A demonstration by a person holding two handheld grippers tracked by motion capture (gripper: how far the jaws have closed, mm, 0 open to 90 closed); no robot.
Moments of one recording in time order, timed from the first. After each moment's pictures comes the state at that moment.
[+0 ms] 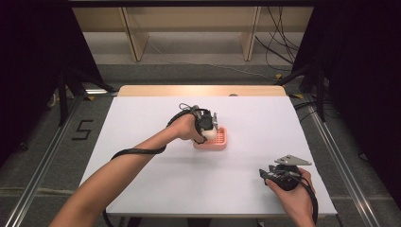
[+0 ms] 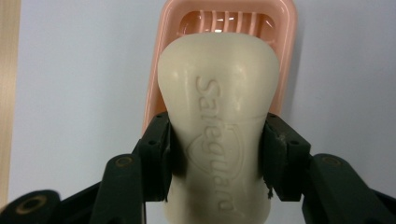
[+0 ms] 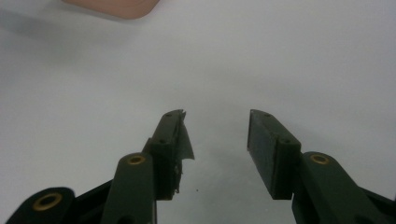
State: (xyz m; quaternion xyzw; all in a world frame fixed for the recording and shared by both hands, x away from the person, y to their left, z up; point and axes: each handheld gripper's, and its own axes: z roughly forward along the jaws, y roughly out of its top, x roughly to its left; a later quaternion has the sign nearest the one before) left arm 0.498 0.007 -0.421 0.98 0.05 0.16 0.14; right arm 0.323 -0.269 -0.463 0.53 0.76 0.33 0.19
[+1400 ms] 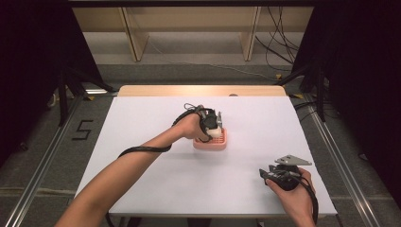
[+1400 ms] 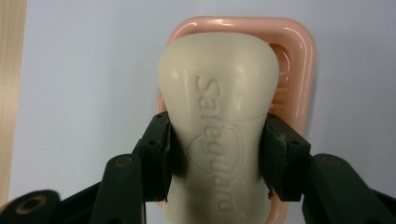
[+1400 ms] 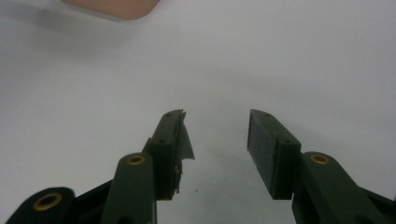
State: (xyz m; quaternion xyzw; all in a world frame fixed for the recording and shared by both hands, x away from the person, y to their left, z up) left arm 0.508 -0.006 -0.430 0.97 0.04 0.17 0.16; right arm 0.323 -0.271 -0.463 0.52 0.76 0.33 0.18
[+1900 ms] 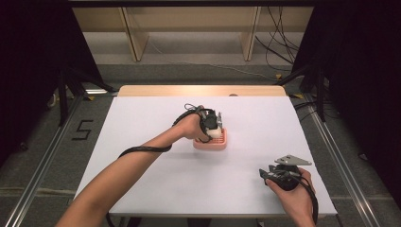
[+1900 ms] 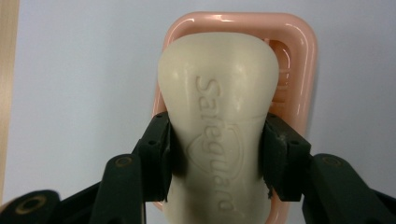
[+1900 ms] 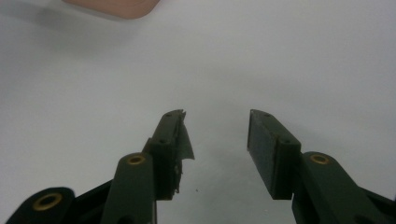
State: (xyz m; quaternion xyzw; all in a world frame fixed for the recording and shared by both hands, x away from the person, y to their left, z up) left arm 0.509 -0.007 -0.433 0.97 0.04 0.16 0.16; right arm 0.324 -0.269 -0.464 0.53 0.76 0.33 0.19
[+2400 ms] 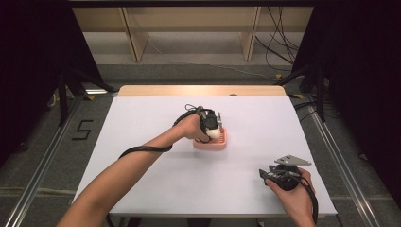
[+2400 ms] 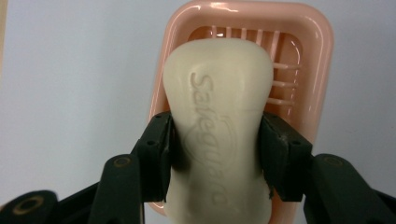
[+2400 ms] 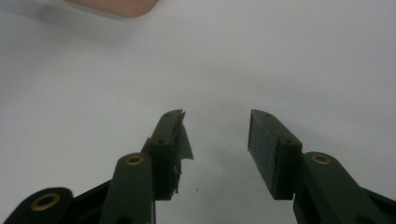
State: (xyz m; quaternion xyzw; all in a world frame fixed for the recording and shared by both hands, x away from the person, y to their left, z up) left arm 0.513 -0.007 -0.438 0.97 0.06 0.16 0.15; right arm 0.324 -0.270 -0.464 0.52 0.76 0.33 0.18
